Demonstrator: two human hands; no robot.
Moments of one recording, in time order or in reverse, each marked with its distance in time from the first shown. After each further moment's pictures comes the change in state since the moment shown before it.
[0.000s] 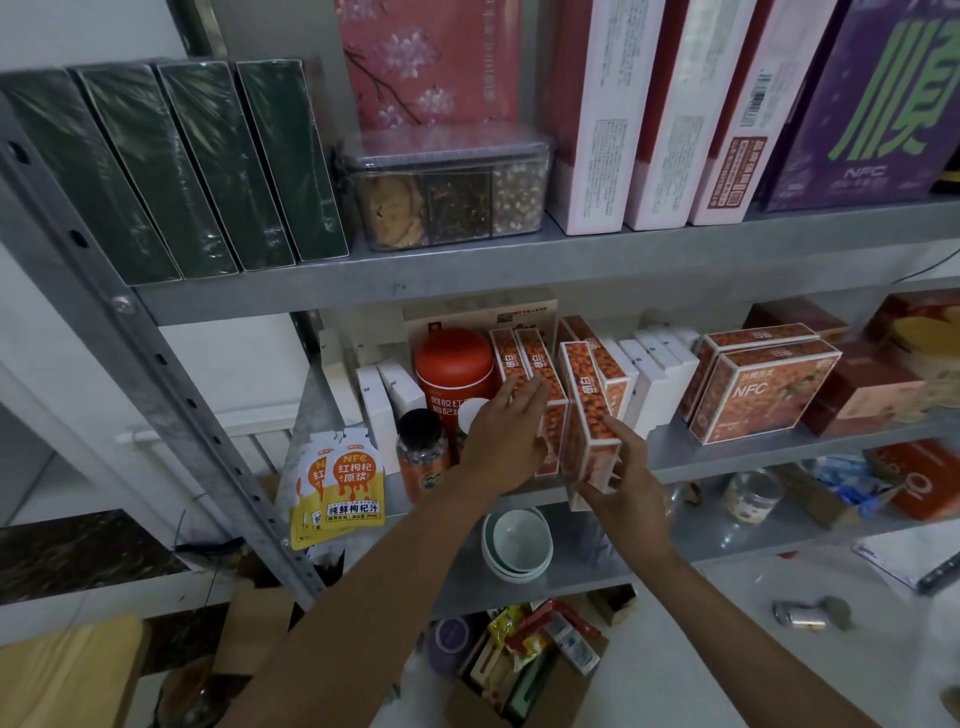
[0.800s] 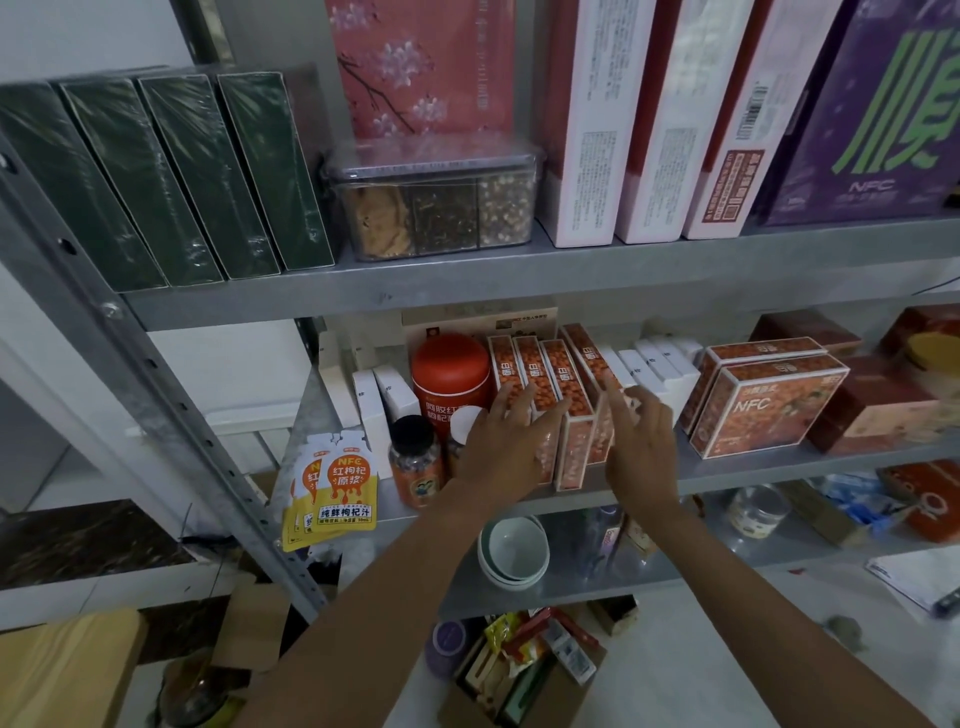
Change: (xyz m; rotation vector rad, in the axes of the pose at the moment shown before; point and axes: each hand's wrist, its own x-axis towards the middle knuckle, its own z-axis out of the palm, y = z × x) left_hand 0.003 0.007 0.010 0.114 -0.017 -0.018; right_hand 0.063 0.019 -0.014 -0.615 0.090 -0.225
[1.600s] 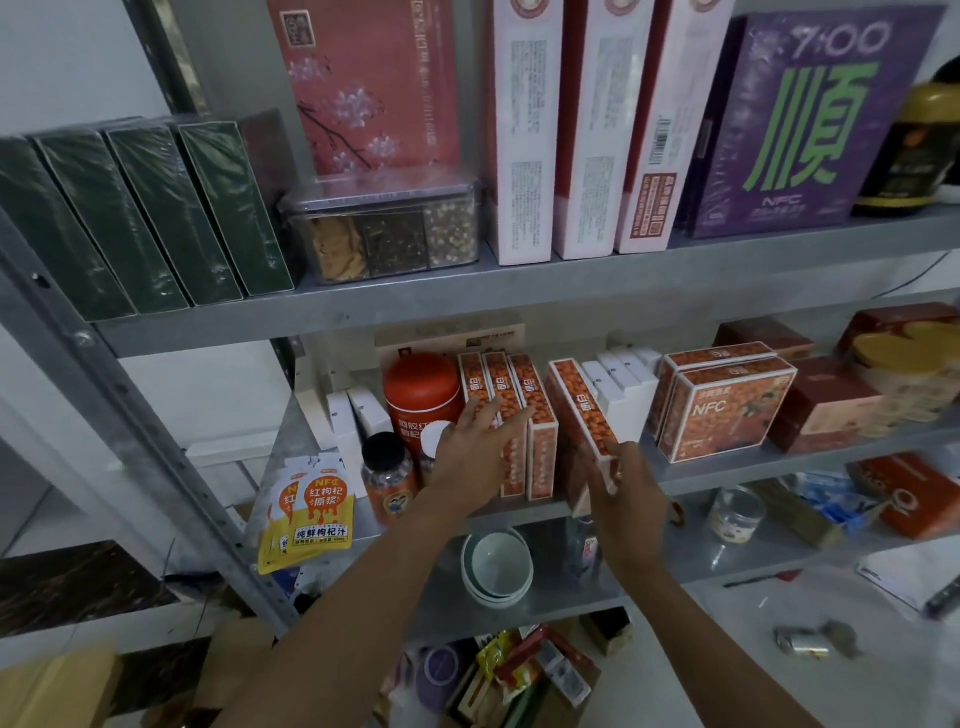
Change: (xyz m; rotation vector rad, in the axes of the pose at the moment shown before) left_hand 0.006 0.005 -0.003 0.064 0.004 -0.081; right_hand -0.050 -0.010 -0.032 0.501 0.064 0.431
